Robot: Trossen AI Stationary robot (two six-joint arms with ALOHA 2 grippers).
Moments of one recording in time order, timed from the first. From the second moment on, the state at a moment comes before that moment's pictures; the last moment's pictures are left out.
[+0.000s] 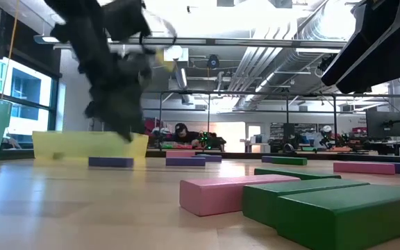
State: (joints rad) left arm -0.02 1.50 0.79 -0.35 -0.12 -0.71; right arm 0.81 1.79 1.12 -0.58 0.86 0.70
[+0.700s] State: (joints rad) left arm -0.09 1.62 0.71 -0.23 -0.31 -0.22; right arm 0.81 1.79 1.12 -0.58 0.86 0.70
